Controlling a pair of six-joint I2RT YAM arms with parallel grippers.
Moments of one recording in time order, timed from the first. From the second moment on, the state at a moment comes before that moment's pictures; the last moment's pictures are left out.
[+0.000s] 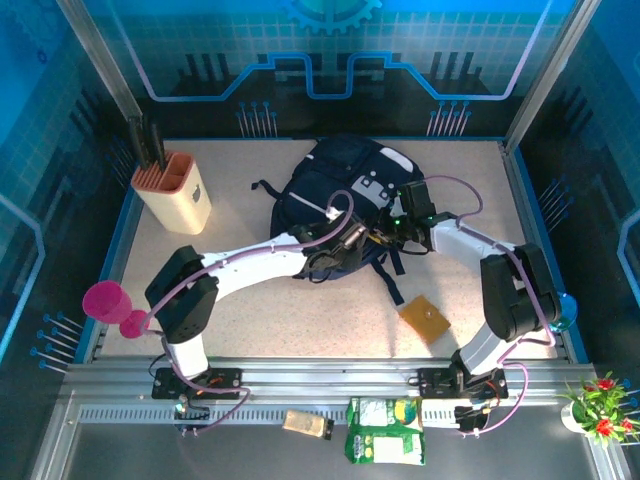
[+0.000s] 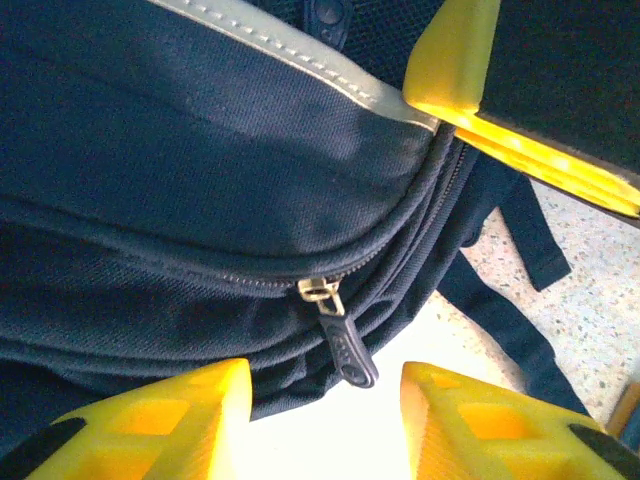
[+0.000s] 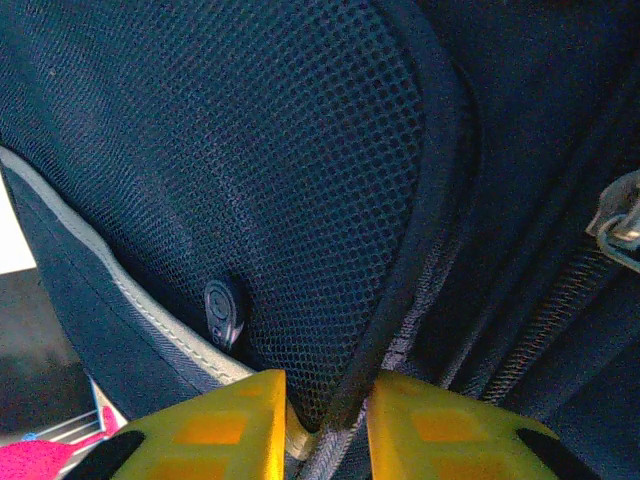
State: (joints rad) left arm -0.88 1.80 1.33 -0.54 -0.21 -0.71; right arm 0.31 1.64 0.98 -0.22 -0.45 0.82
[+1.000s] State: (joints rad) left arm -0.91 1.96 1.48 -0.69 -0.36 -0.66; right arm 0.30 1.64 0.98 -0.22 -0.47 0.83
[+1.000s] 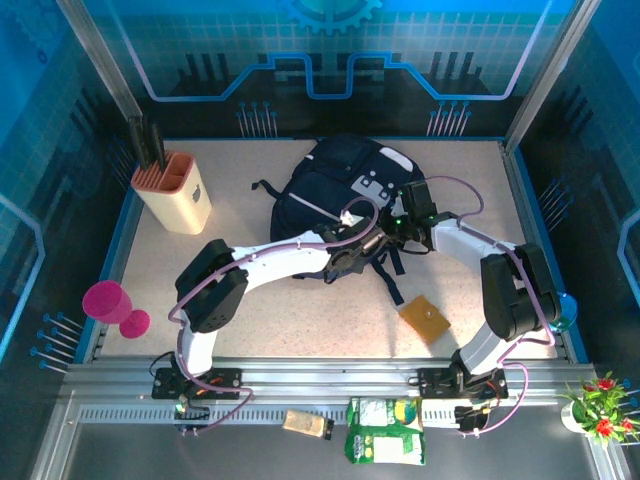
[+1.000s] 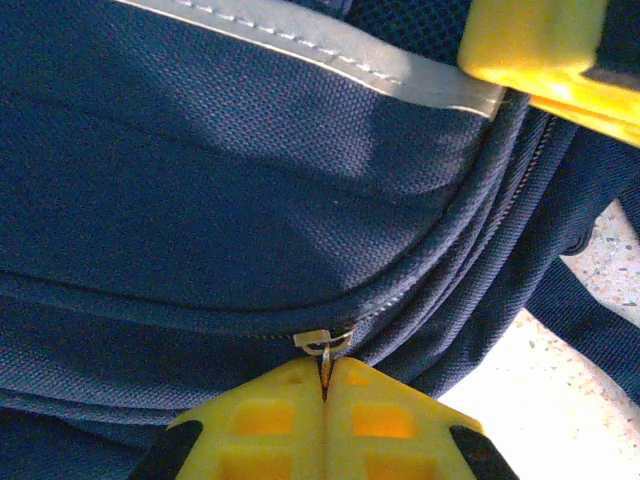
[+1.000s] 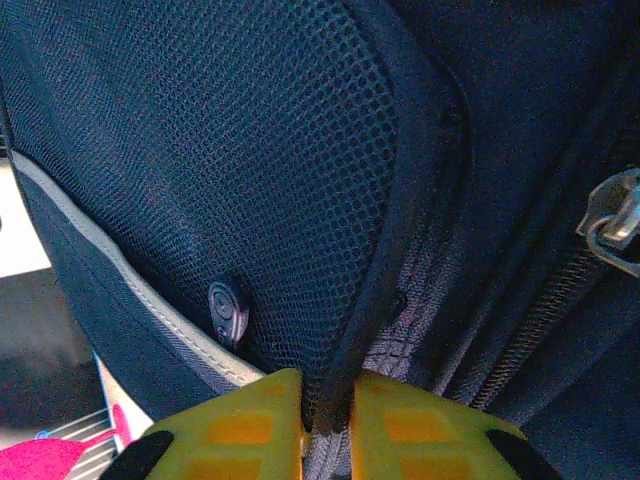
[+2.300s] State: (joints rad) left arm -0.77 1.92 1.51 -0.53 0.14 -0.35; right arm 0.12 1.44 0.97 -0.32 -0.36 0.91
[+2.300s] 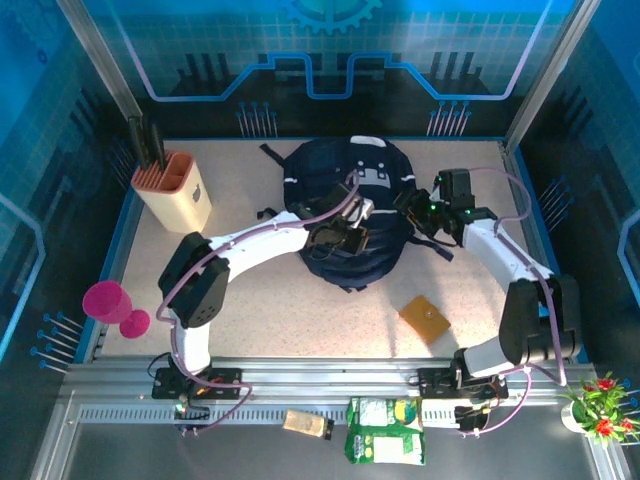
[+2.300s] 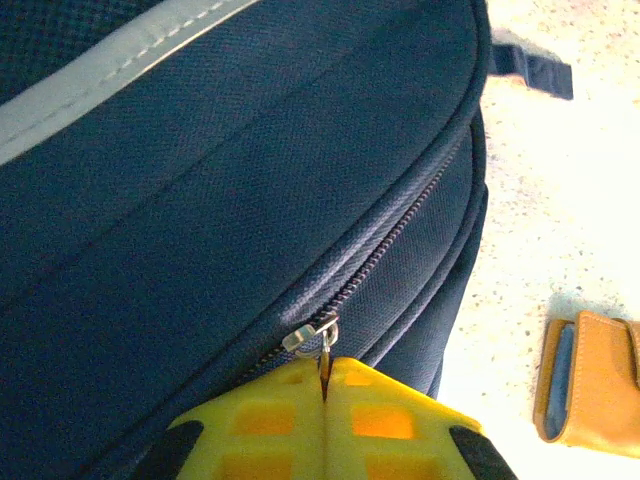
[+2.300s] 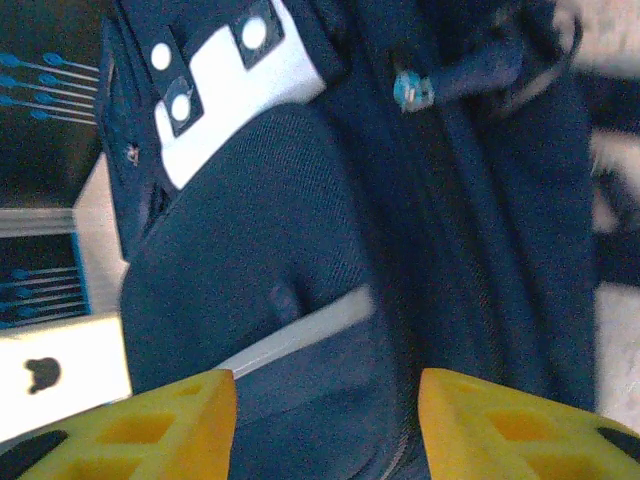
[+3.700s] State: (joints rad) left arm -0.56 1.70 1.22 -0.57 0.25 -0.26; right arm 0.19 1.53 0.97 -0.42 -0.24 1.04
